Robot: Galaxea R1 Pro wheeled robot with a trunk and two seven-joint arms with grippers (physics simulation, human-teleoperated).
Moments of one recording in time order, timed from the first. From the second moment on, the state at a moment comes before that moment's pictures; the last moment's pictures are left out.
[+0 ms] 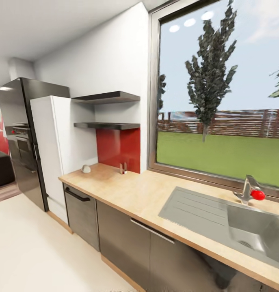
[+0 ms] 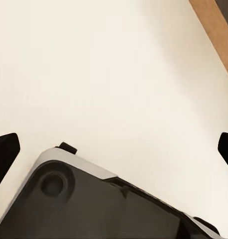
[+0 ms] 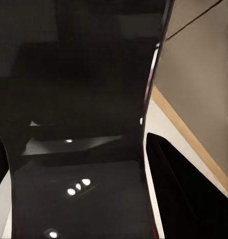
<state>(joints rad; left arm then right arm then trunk) -0.03 -0.07 0.03 -0.04 0.50 -0.41 0.00 -0.10 -0.25 0.19 0.03 0.12 -0.32 0.03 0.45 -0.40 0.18</state>
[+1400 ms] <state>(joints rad) -0.03 -0.08 0.02 -0.04 0.50 -0.41 0.00 -0.10 -0.25 0.19 0.03 0.12 -0.32 0.03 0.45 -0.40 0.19</state>
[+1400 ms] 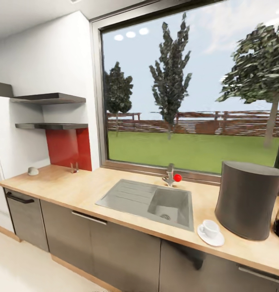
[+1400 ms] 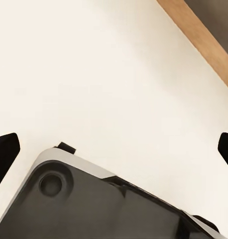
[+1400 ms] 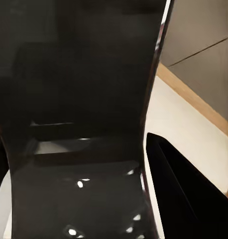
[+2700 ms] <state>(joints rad) -0.03 -0.08 0.00 -0.03 0.50 -0.41 0.00 -0.10 -0.24 0.19 0.03 0.09 -0.32 0.03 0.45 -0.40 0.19</state>
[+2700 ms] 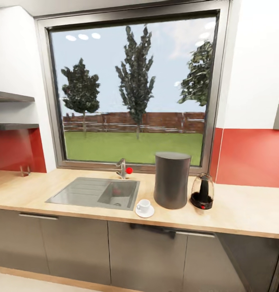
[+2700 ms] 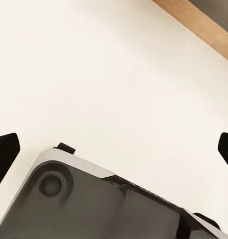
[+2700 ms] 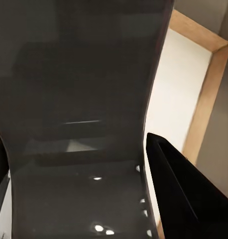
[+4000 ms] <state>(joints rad) -0.03 -0.08 0.00 -0.03 0.50 -0.41 0.00 -0.10 -0.24 0.19 0.03 0.10 -0.31 0.03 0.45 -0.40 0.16</state>
